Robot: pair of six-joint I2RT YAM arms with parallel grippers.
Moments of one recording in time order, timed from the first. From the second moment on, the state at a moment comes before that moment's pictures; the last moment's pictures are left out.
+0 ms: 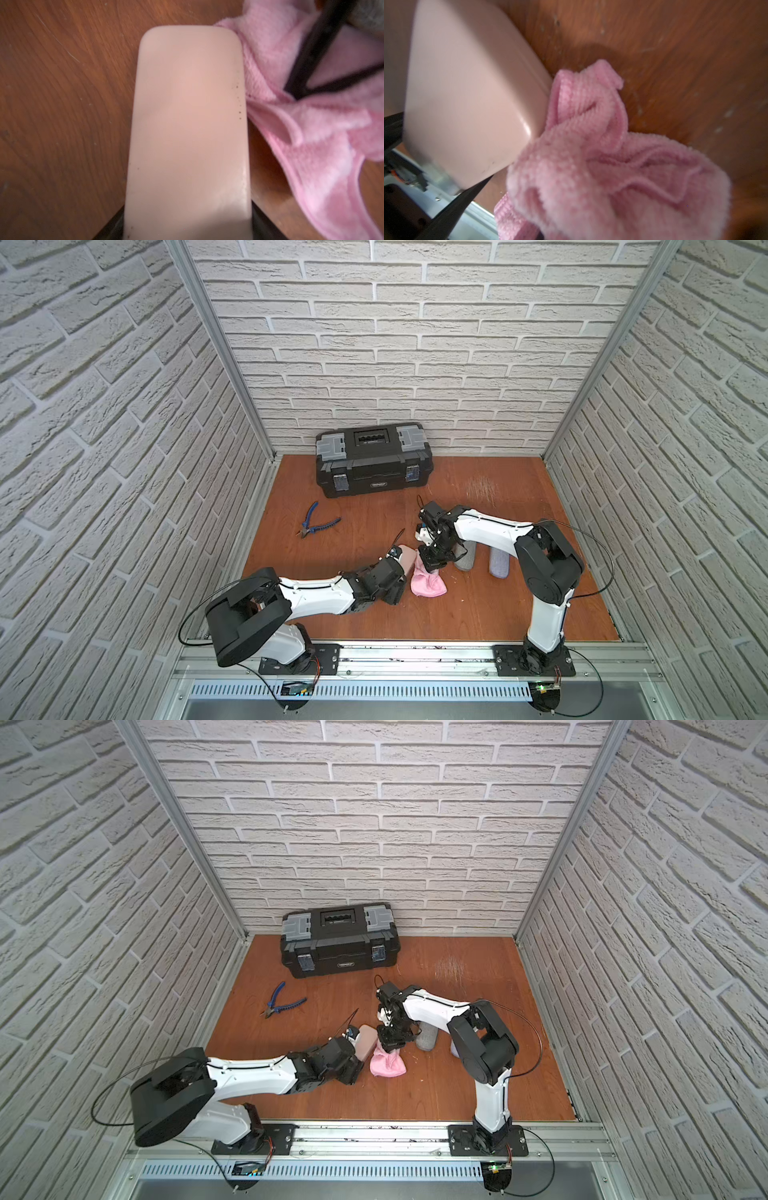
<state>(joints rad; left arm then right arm) -0.99 1.42 0.52 -0.06 -0.20 -0.42 0.62 1.89 1.24 -0.85 -0.36 0.39</state>
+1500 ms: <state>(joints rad) -0.91 1.43 0.55 -0.05 -0.02 -0.47 0.66 1.73 1.13 -0.83 -0.41 0.54</state>
